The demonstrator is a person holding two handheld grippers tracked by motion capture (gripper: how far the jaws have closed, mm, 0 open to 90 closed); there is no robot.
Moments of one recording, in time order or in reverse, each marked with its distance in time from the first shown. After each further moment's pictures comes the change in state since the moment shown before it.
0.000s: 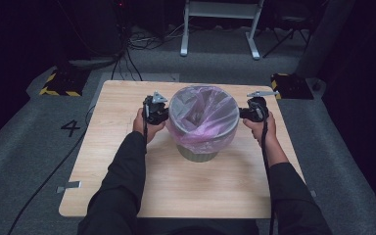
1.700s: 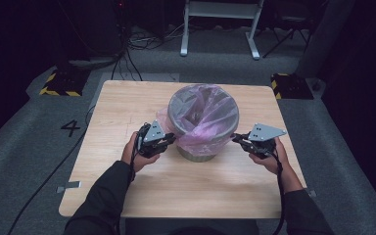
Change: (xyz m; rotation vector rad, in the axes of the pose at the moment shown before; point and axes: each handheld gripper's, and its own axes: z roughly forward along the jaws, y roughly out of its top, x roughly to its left) left arm -0.067 -0.045 -0.077 -0.058 -0.137 0.264; right arm 0.076 -0.061 -0.075 -0.164 0.128 -0.574
